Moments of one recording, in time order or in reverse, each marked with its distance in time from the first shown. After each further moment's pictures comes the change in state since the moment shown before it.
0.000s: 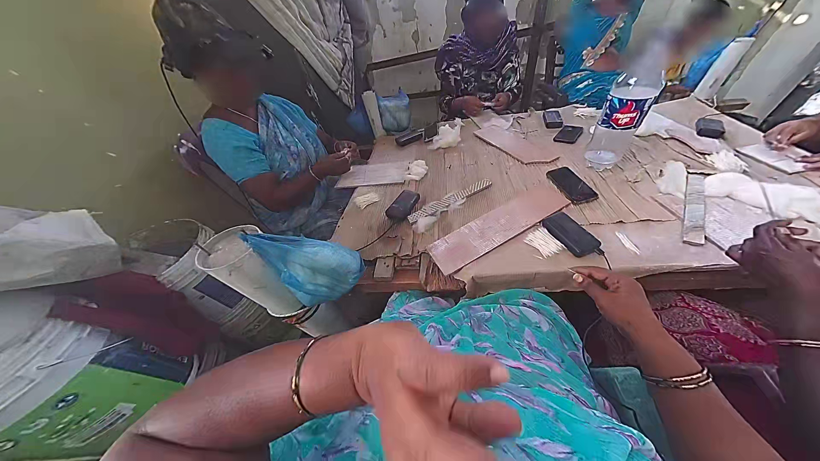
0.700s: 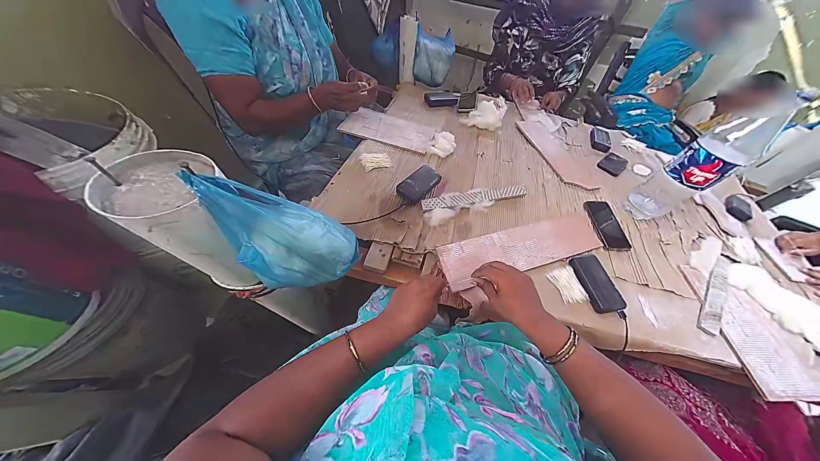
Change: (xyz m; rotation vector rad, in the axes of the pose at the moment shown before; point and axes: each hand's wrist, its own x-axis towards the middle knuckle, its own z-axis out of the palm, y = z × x) left_hand -0.128 -0.178 -0.006 0.329 -0.054 -1.510; right_hand 0.110 -0.075 0.169 -0.393 -0.387 -0.532
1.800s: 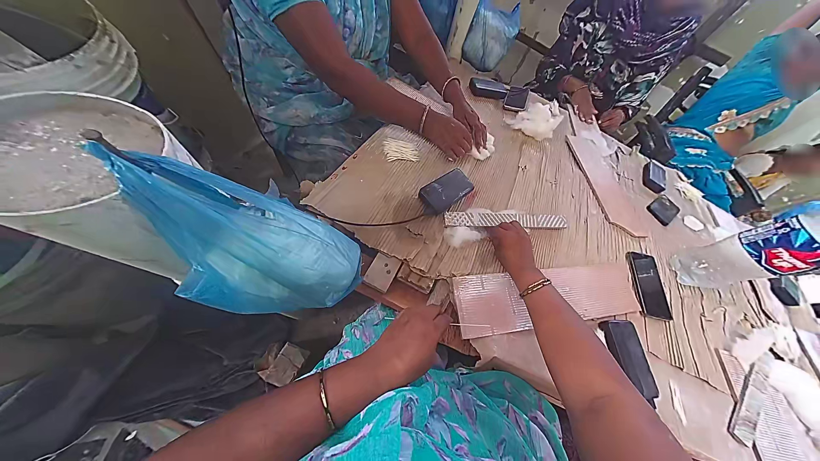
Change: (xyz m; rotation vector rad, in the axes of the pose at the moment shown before) left_hand 0.022 -0.034 0.000 -0.069 -0.069 0.062; right_hand 0.179 0.127 0.077 -0.293 -0.038 -0.086
